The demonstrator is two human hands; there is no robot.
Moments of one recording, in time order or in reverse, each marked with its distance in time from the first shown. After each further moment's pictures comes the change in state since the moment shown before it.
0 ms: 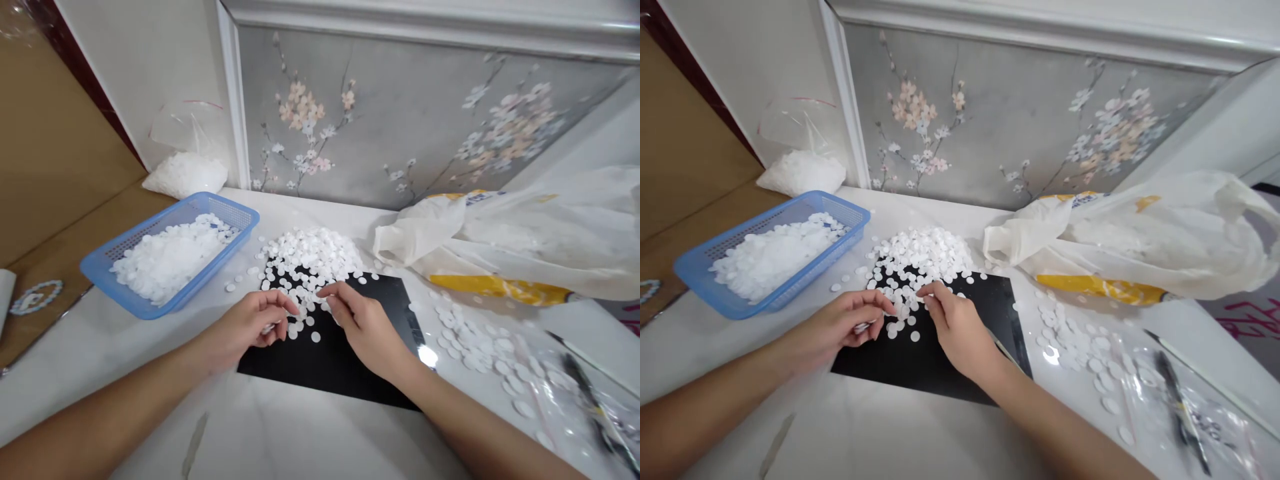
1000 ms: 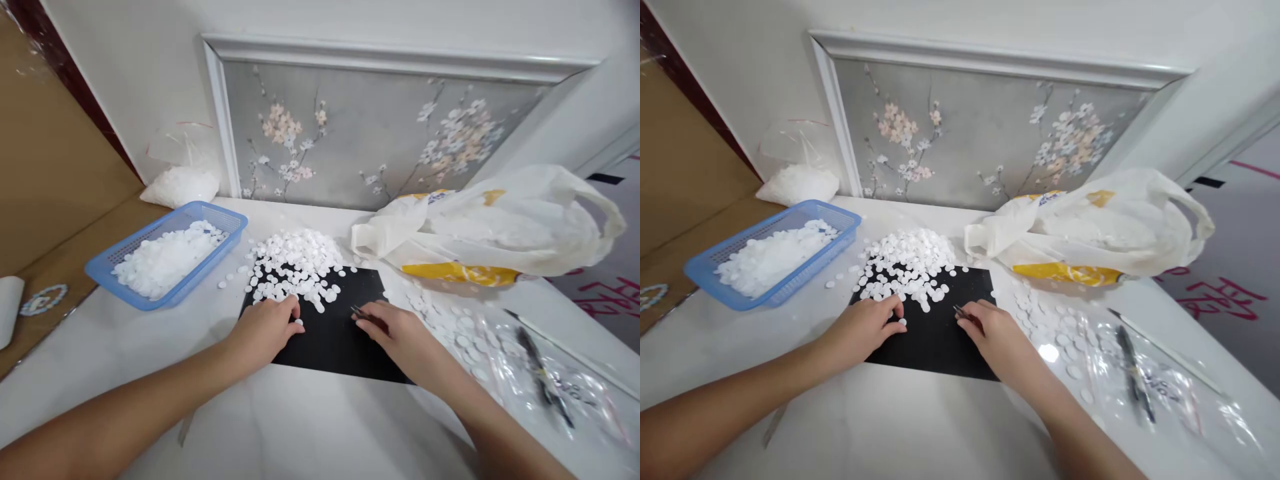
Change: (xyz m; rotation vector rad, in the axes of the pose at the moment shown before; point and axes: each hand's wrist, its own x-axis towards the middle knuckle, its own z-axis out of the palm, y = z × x) left_hand 0.005 0.007 0.044 1.043 0.167 0.158; right_hand -0.052 0.039 -0.045 -0.206 -0.013 0.129
